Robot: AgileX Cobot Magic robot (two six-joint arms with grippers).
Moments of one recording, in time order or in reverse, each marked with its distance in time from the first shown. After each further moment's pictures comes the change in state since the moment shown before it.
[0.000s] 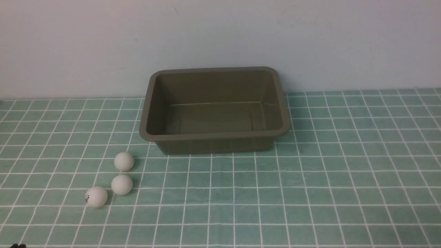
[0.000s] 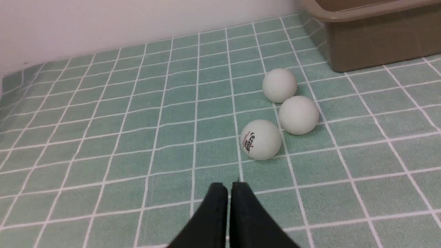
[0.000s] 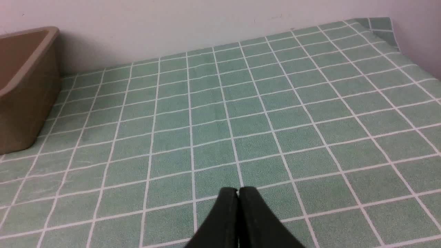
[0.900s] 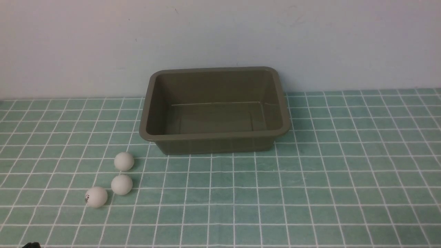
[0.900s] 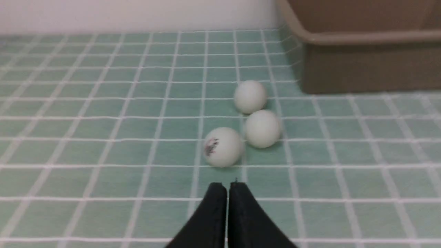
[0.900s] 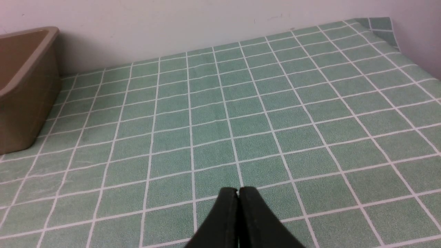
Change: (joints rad) right arm 0.000 0.000 0.000 0.000 0.000 0.000; left arm 0.000 0.000 0.000 -0.243 0.002 -0.065
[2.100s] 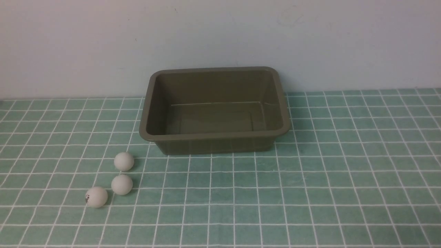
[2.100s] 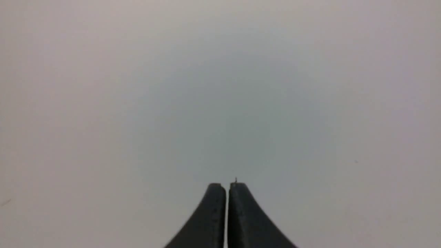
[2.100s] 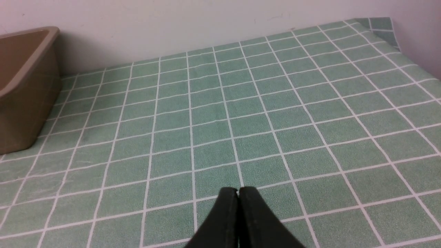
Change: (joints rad) right arm 0.000 0.000 0.000 0.000 0.000 0.000; left arm 0.000 0.023 -0.417 -0.754 -0.297 0.700
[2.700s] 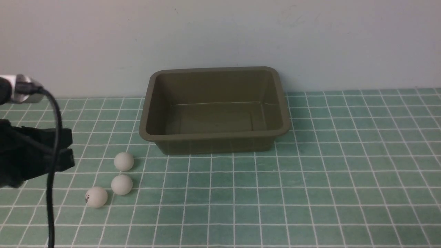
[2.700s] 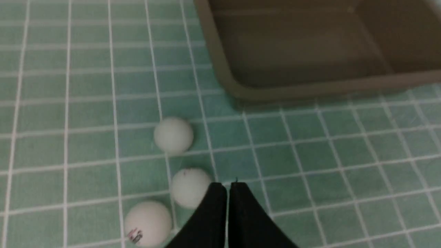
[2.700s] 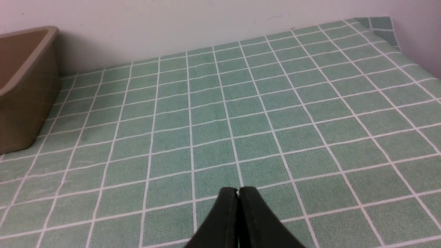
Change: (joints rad) right arm 0.000 0.000 0.000 0.000 0.000 0.000; left arm 0.000 1.173 -0.378 0.595 0.498 -0.429
